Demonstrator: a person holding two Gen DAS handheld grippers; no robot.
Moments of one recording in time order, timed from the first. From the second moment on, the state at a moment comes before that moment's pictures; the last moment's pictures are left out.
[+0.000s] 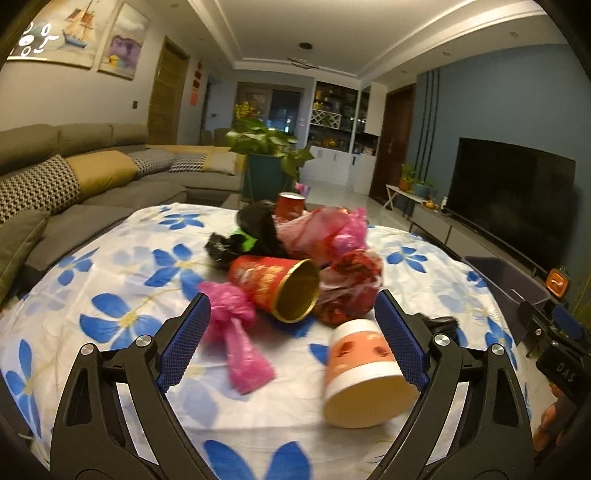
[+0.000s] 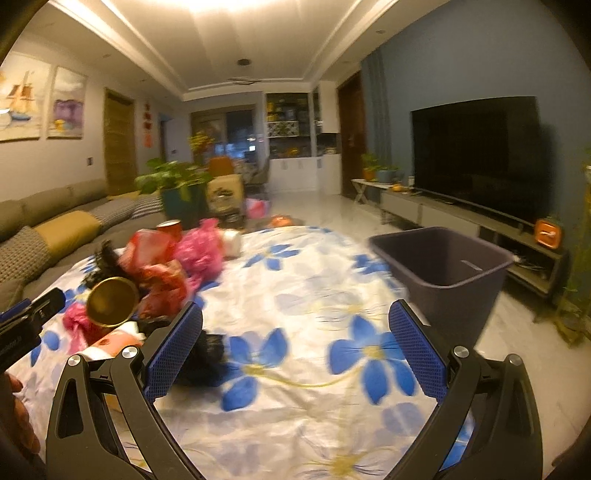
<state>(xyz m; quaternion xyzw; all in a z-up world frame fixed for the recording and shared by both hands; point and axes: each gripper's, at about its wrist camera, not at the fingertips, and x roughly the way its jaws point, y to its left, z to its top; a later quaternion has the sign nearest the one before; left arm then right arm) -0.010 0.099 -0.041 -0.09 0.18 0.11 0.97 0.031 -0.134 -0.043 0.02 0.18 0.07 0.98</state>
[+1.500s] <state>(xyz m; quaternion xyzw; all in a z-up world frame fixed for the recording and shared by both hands) -0.010 0.080 -0.090 -0.08 0.23 -0.01 0.97 0.059 -0.102 -0.080 0.03 0.23 0.23 0.94</state>
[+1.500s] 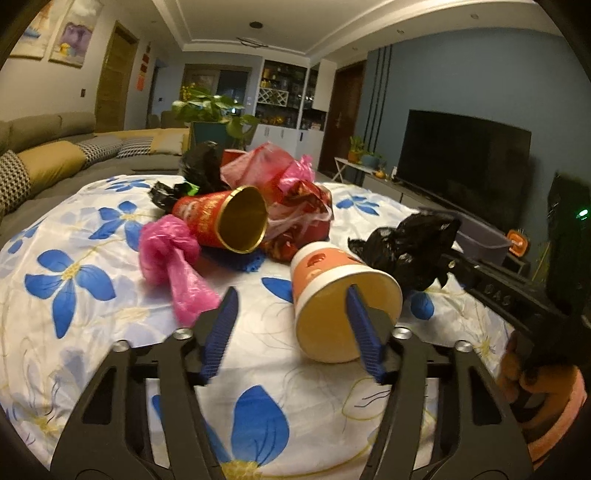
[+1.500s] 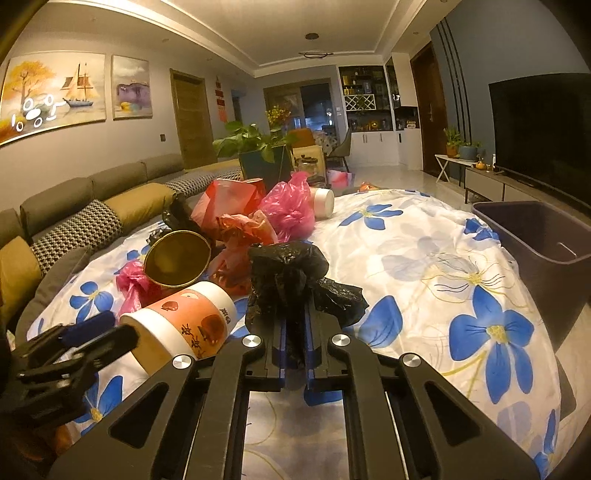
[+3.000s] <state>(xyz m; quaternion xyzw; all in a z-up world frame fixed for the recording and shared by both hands) 0.195 -0.145 0.007 -0.03 0.17 -0.17 0.97 0.142 -0.291 -0.036 0.04 0.13 -0.05 0.99</state>
